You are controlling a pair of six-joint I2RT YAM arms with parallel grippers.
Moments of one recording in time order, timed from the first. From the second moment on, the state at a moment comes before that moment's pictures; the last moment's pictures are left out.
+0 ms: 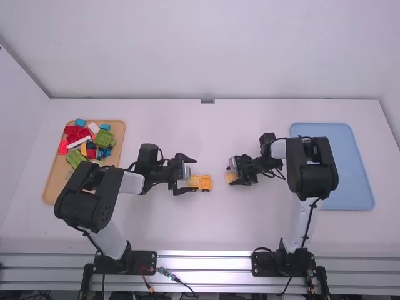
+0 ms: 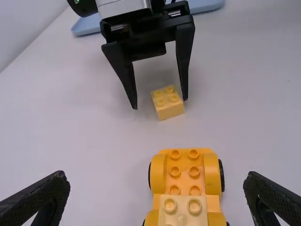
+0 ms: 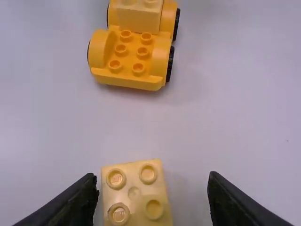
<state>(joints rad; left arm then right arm) -0.18 1.77 0.56 0.45 1.02 0.96 0.08 2.14 1.10 -0.63 -0.95 -1.74</state>
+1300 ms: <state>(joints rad) -0.19 1.77 0.56 0.46 1.02 0.96 0.08 2.14 1.06 -0.56 -0.93 -1.71</state>
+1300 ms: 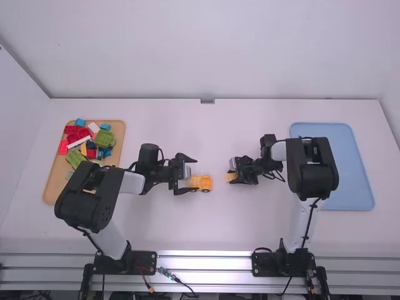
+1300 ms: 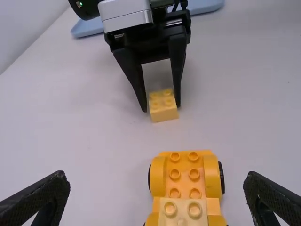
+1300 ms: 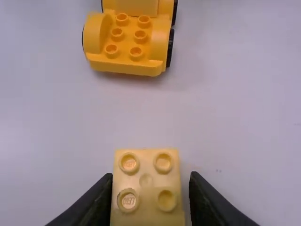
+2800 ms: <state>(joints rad) -0.19 1.88 0.56 0.37 0.95 0.99 0.17 2.04 1.03 -0.56 -0.96 -1.59</state>
